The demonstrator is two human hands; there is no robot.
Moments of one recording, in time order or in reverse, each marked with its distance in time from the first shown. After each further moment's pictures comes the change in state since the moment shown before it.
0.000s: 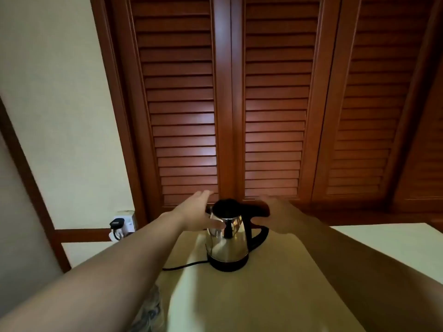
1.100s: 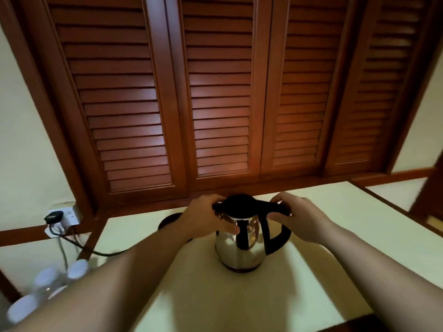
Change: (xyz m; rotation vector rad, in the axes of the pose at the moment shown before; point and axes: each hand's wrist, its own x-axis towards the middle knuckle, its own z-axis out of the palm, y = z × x) left_hand -0.018 0.117 0.113 -0.331 -0.017 0.257; right_hand -0.175 0.088 -0.046 0.004 0.179 0.219
